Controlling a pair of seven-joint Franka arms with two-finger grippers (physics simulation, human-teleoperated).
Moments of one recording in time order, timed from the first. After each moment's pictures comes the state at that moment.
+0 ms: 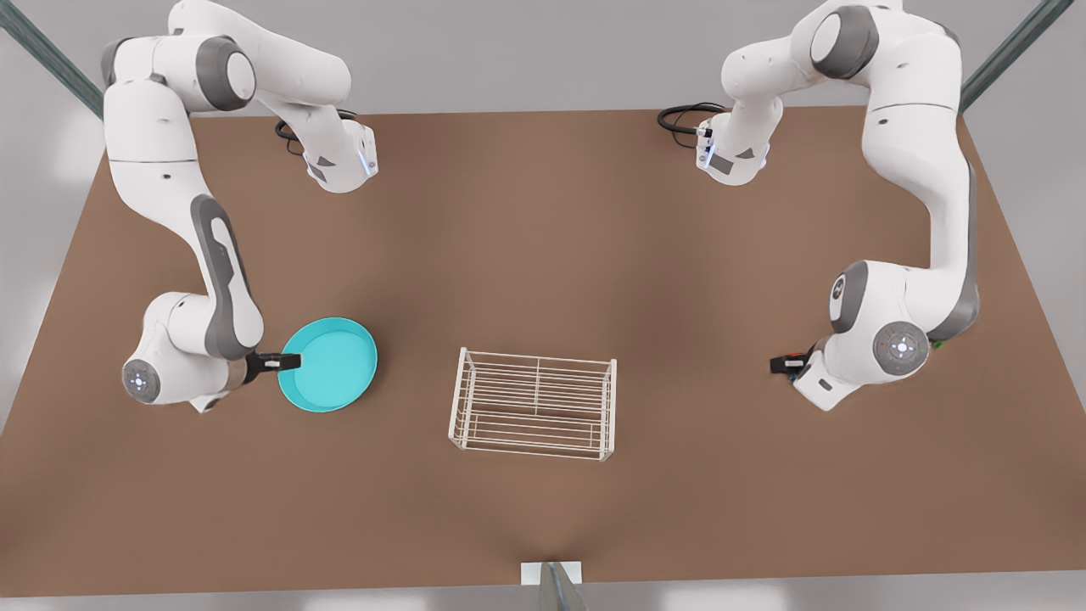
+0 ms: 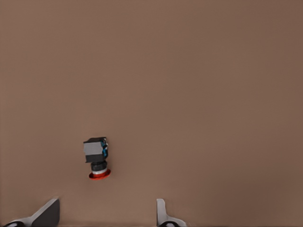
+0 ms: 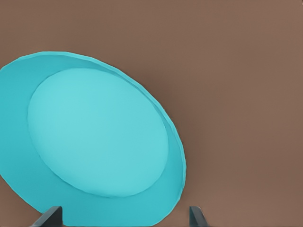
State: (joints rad) left arm 0.26 0.48 -0.38 -1.65 0.25 1.86 -0.22; right arm -0.21 0.55 0.10 -1.76 0.11 1.91 -0.12
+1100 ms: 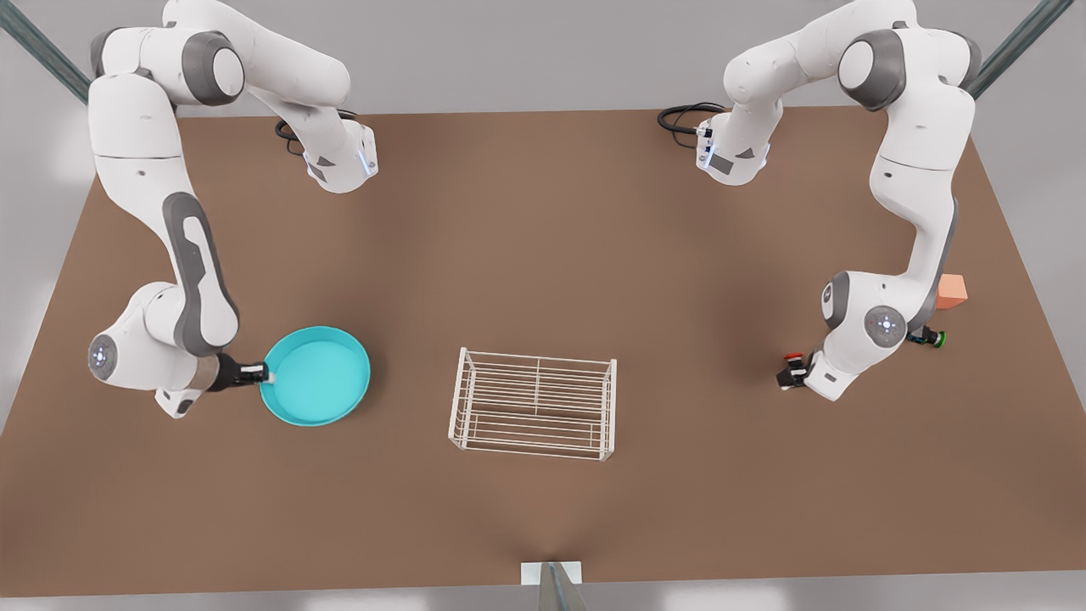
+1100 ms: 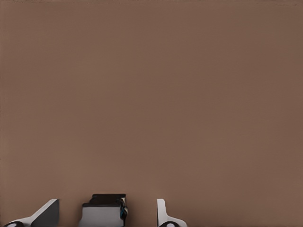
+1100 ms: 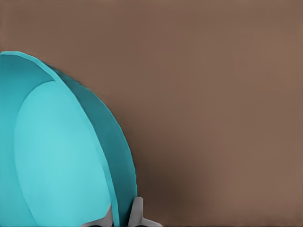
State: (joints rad) left arm 0.41 0.60 -0.32 -1.97 0.35 2.57 -0.26; right arm -0.27 0.51 0.10 -1.81 0.25 2.10 -0.47
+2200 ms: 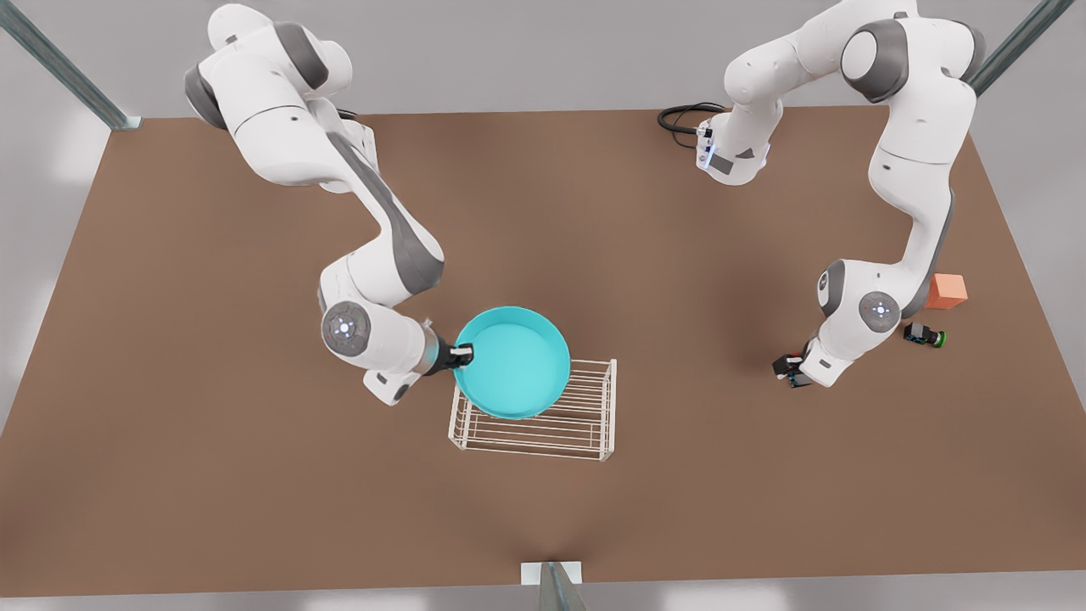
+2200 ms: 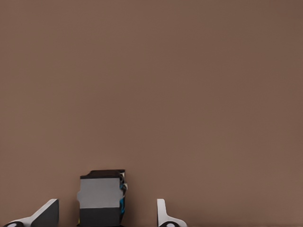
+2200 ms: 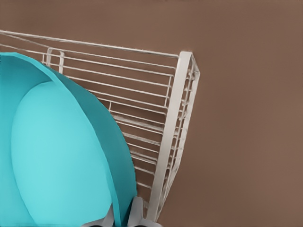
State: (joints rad) left arm 0.44 0.56 -0.34 -2.08 0.36 2.64 -0.25; right arm 0.25 0.61 0.25 -1.34 0.19 1.95 0.32
